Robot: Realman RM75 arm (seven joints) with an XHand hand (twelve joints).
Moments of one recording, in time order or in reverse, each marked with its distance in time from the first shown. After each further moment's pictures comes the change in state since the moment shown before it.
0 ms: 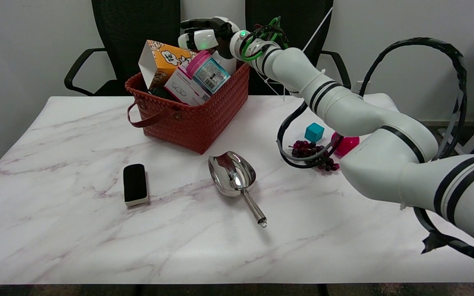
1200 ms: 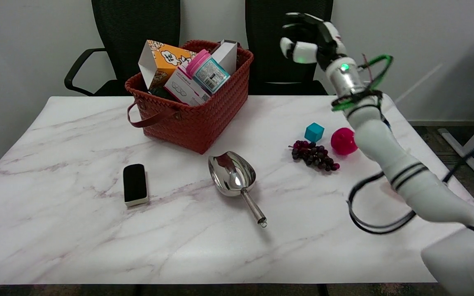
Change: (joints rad) arm -0.673 0.362 0.314 0.755 -0.052 0.370 -0.041
